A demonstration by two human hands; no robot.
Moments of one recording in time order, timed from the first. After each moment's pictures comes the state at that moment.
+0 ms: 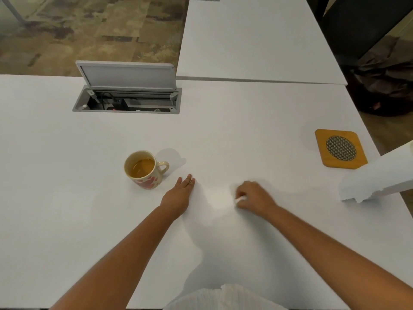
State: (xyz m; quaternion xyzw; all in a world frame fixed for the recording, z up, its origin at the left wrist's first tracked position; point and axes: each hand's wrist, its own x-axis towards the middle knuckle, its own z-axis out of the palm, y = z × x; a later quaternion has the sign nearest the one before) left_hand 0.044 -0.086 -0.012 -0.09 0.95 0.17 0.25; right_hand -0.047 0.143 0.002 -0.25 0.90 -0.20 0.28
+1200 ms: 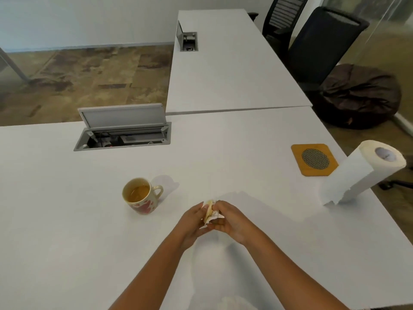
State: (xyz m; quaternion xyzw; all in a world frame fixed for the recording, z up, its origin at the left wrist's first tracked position) left_hand 0.064 -0.023 0.051 -0.27 0.55 0.76 0.20; right_hand 0.014 0.108 0.056 0.10 0.55 -0.70 0.43
